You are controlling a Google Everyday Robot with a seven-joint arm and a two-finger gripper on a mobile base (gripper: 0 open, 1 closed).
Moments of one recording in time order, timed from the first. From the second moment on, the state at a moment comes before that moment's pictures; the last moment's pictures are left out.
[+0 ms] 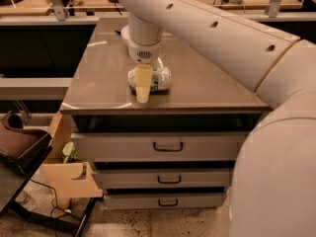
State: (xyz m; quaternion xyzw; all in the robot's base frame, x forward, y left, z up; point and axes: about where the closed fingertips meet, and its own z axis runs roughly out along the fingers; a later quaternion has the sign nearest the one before) arm 0.653 0.036 0.855 -0.70 0.70 -0.05 0.13
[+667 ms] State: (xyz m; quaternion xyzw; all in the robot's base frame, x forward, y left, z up) arm 0.669 0.008 0.848 -0.71 0.70 -0.09 0.10
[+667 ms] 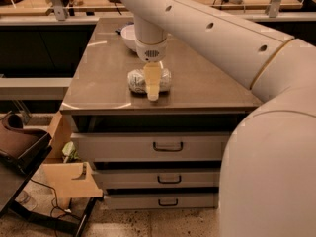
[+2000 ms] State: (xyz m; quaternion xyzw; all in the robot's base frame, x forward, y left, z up) arm 0.670 0.010 0.846 -0.71 0.70 -0.08 0.10
